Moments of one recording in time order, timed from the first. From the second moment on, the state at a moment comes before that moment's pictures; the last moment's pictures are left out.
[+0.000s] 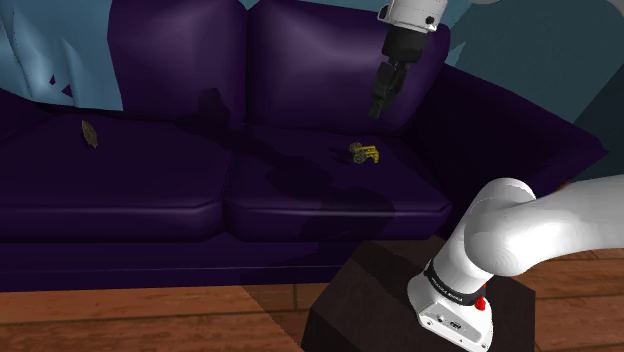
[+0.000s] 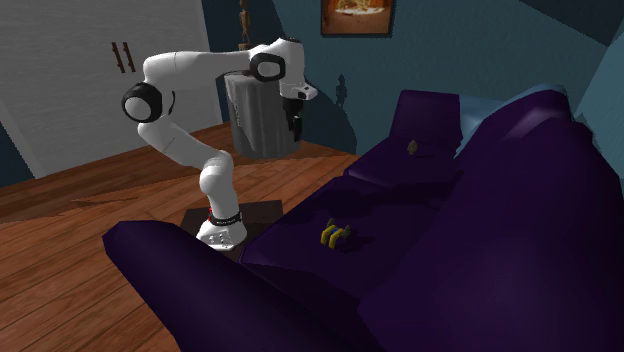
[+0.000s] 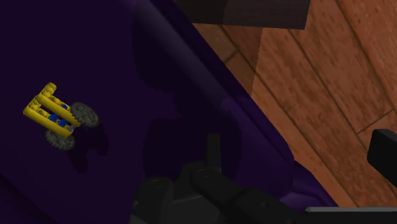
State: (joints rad) arm -0.01 -0.77 -0.03 -2.29 0.11 1.53 -0.14
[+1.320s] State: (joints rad) arm -0.06 -0.34 -0.30 -2.30 -0.03 1.87 -0.52
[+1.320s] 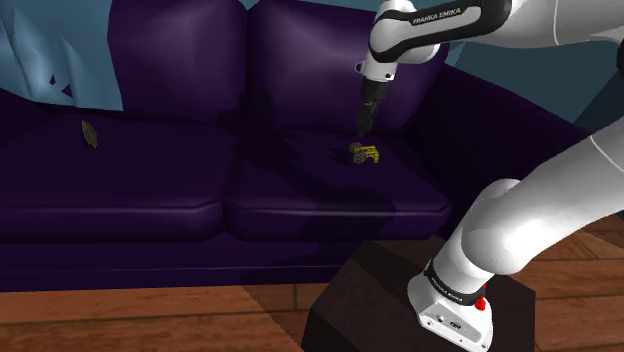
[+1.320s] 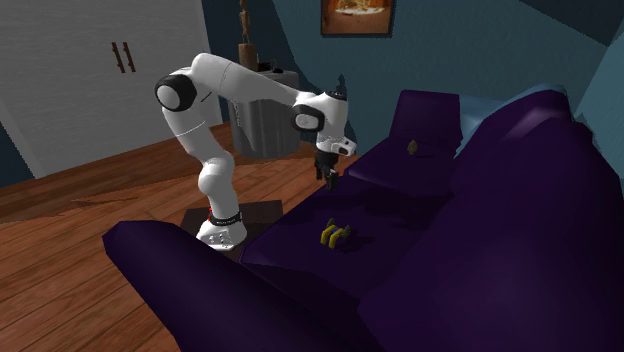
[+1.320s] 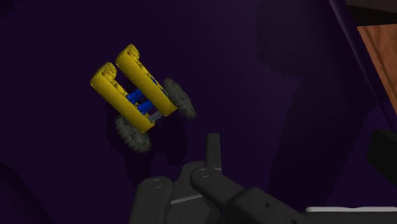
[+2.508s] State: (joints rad) arm -0.12 0.14 -0.41 -2.12 0.07 2.10 -0.82
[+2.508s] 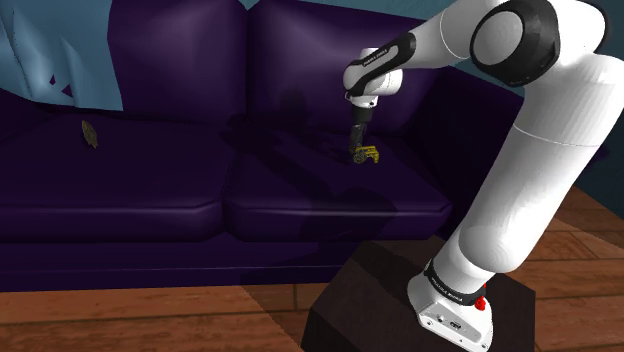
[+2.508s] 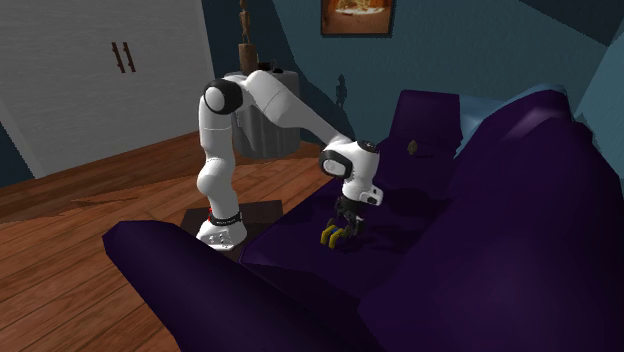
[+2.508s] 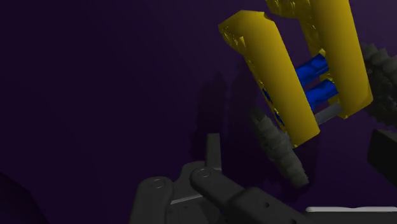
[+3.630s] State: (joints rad) arm -0.12 0.14 -0.41 -2.11 0.07 2.10 -0.82
